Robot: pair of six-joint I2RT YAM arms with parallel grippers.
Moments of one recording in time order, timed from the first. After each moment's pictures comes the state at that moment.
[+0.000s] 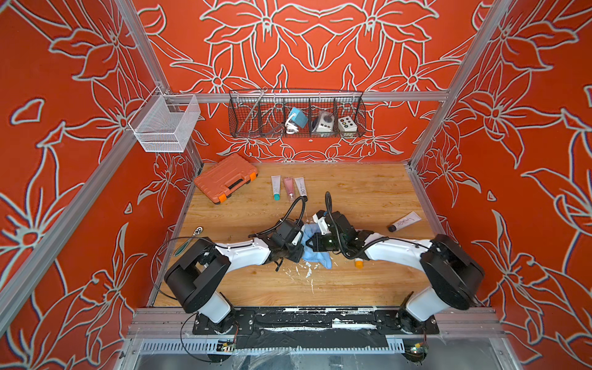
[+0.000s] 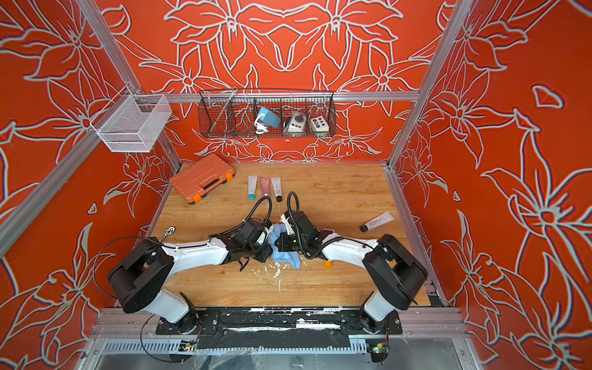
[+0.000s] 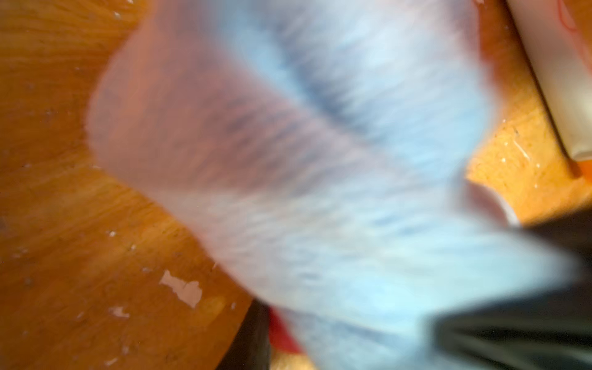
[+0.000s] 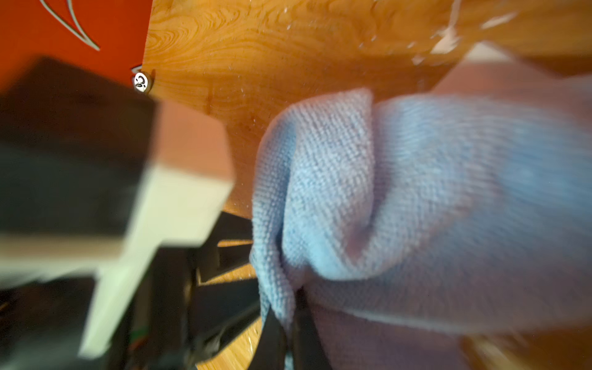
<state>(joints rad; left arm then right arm) -0.68 1.56 0.71 -0.11 0.09 -0.34 0.80 1.51 0.79 -0.04 -0.30 0.66</state>
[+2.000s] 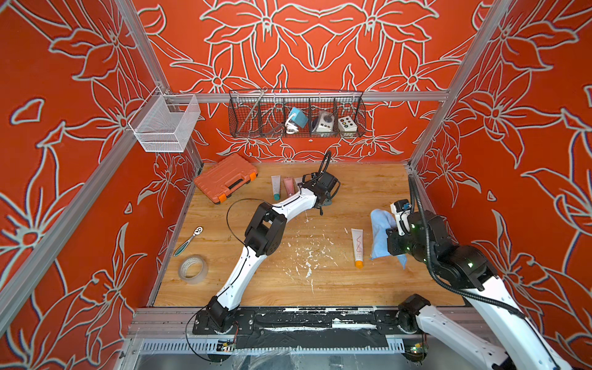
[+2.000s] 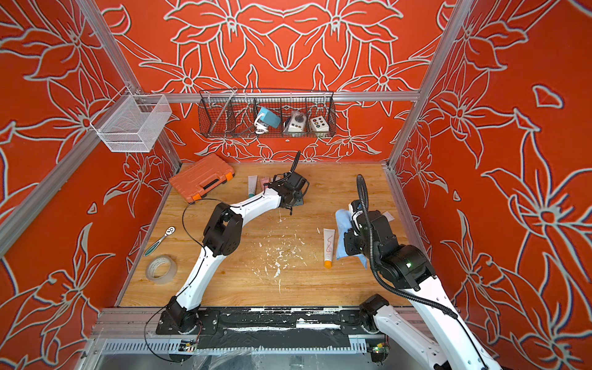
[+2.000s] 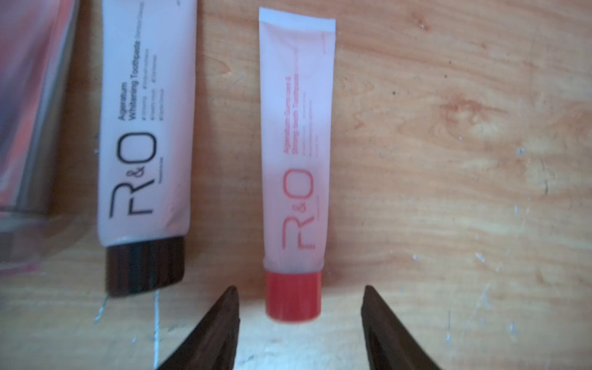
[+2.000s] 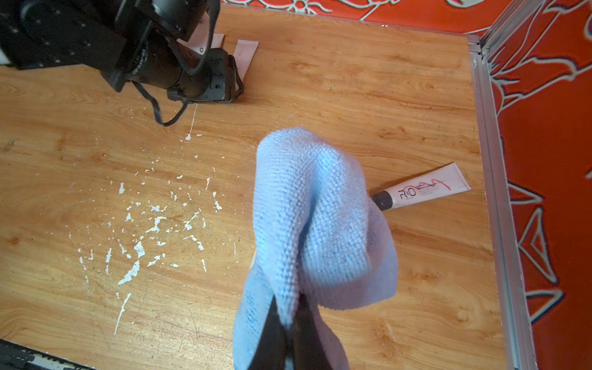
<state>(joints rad) -0.63 2.41 2.05 -0.63 -0.25 -0.73 0.52 0.74 1.02 -1.04 0.20 0.20</state>
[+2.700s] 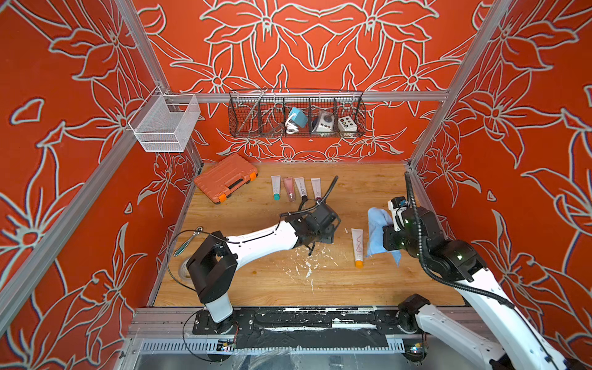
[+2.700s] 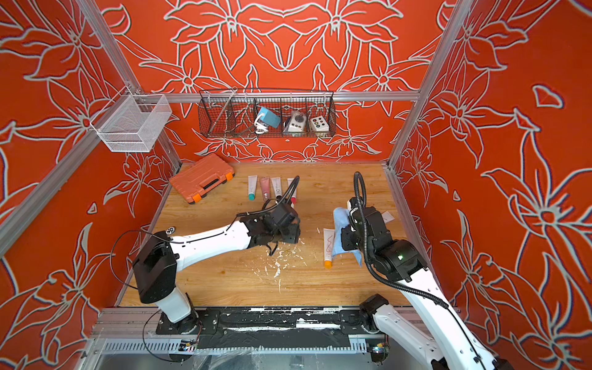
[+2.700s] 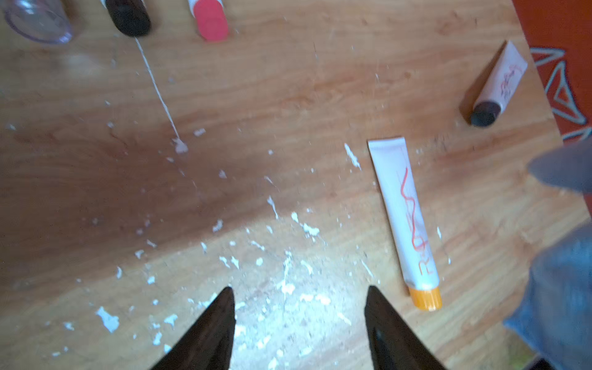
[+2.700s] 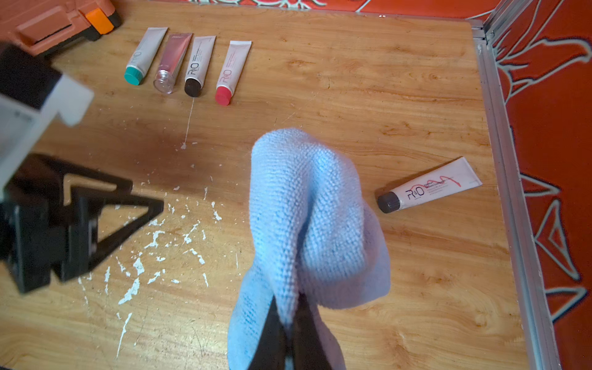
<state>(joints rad) -0.93 1.68 1.23 -0.47 -0.18 -0.67 0.50 0.79 0.97 -0.95 0.20 0.25</state>
